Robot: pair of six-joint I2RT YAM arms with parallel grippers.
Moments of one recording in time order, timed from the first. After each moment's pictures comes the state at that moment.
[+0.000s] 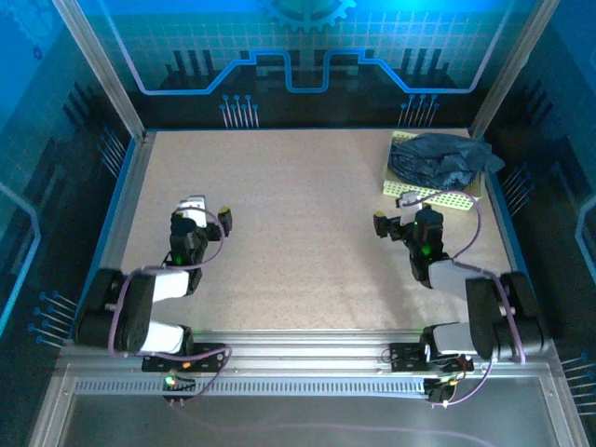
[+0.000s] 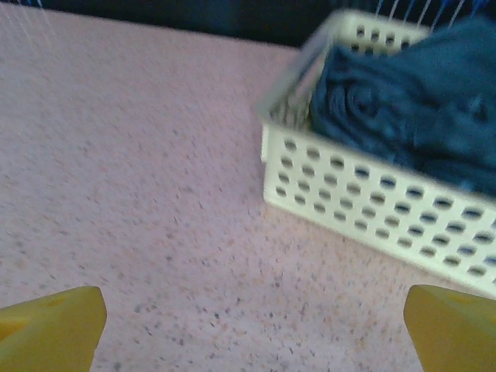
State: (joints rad) left arm -0.07 1.32 0.28 0.80 -0.13 -0.07; right arm 0.13 1.30 0.38 0.56 0.00 -0.10
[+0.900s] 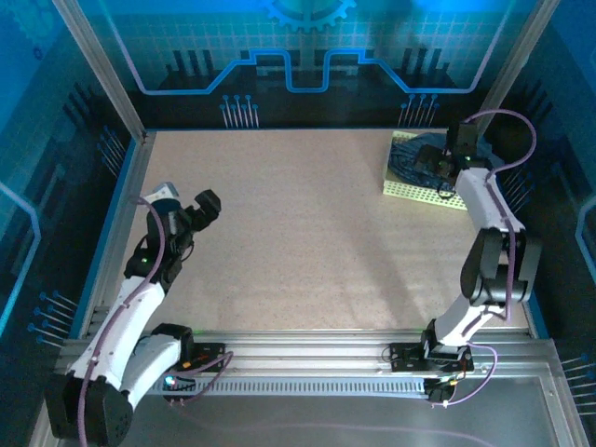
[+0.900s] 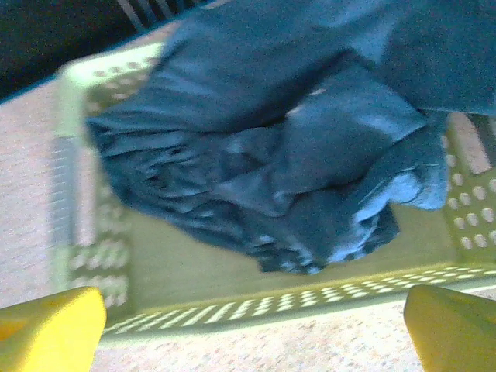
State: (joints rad) left arm -0.10 0.87 0.65 -0.25 -0.09 -0.69; right arm -0.12 1.71 1.42 -0.55 0.14 0.34
